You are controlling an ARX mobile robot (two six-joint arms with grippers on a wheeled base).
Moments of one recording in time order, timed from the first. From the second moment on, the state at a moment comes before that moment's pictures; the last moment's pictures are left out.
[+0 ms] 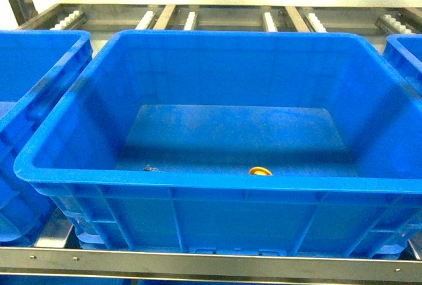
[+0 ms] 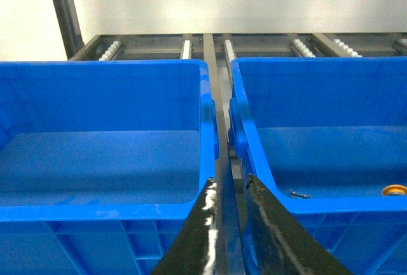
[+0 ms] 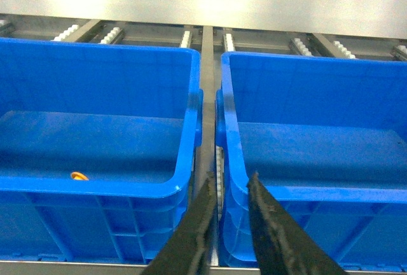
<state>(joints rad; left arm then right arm) 0.00 0.01 0.01 0.00 0.00 0.00 0.00 0.00 0.01 0.00 0.00 -0.01</state>
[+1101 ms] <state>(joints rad) 0.00 0.01 0.01 0.00 0.00 0.00 0.00 0.00 0.01 0.00 0.00 -0.01</state>
